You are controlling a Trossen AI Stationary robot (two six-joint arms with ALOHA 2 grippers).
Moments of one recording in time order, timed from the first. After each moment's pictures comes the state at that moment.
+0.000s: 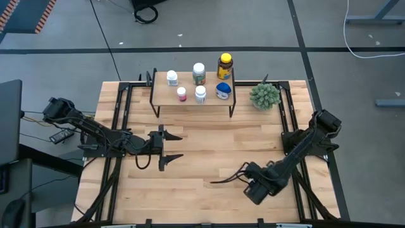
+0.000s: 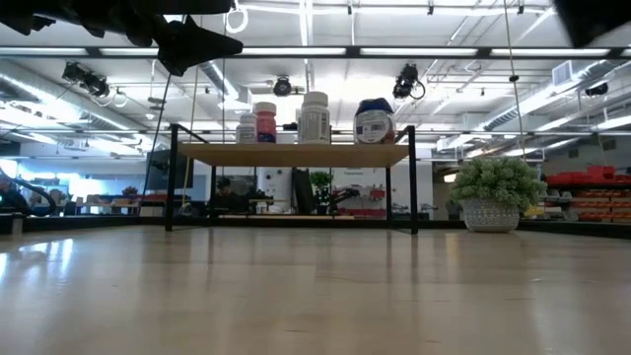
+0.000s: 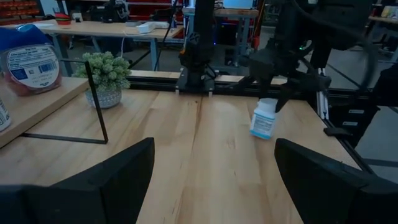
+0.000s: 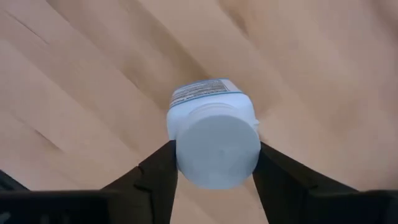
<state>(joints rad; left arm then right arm) -0.40 1.10 0.45 0.52 -0.50 -0.12 0.74 1.71 1.20 -1.05 0.07 1.57</state>
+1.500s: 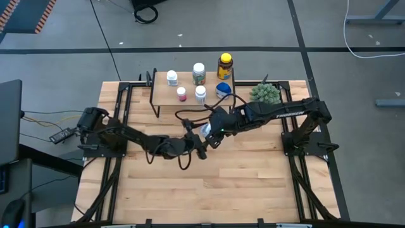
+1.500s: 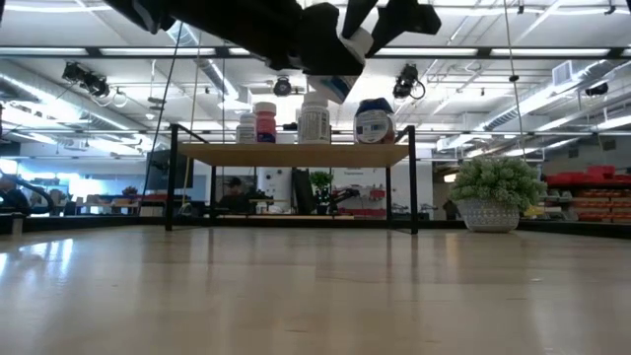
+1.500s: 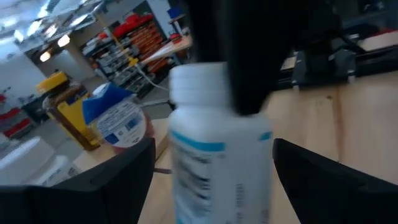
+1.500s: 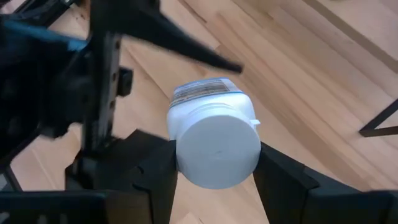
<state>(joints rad) -0.26 1.70 0.91 0.64 -0.85 0.31 0.14 1.71 1.73 -1.07 0.26 0.84</state>
